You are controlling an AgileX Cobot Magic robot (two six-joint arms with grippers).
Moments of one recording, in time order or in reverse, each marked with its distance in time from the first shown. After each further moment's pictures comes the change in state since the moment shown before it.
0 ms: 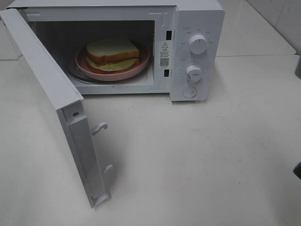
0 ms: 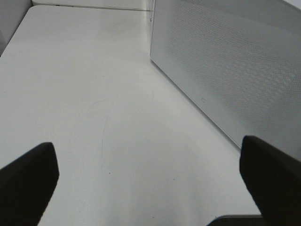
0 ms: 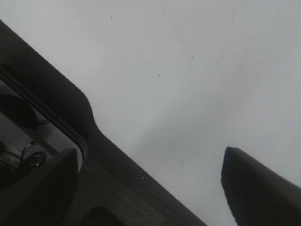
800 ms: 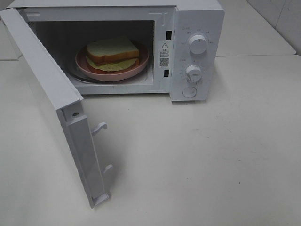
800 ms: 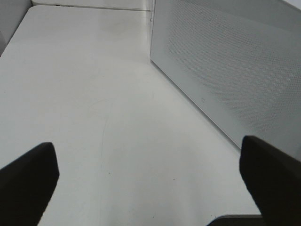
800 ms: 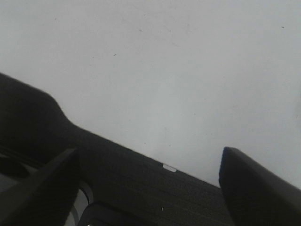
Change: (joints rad) left arm 0.000 0.000 0.000 0.000 0.000 0.000; right arm -0.261 -0.524 0.221 0.004 0.065 0.069
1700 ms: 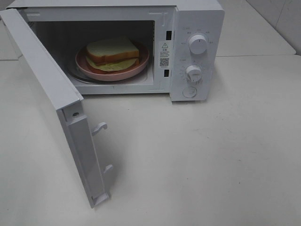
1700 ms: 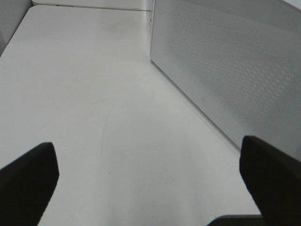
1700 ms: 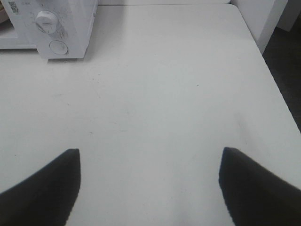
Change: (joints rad) left arm 0.000 0.000 0.000 0.000 0.000 0.000; right arm -0.315 -0.363 0.069 0.008 -0.178 0.114
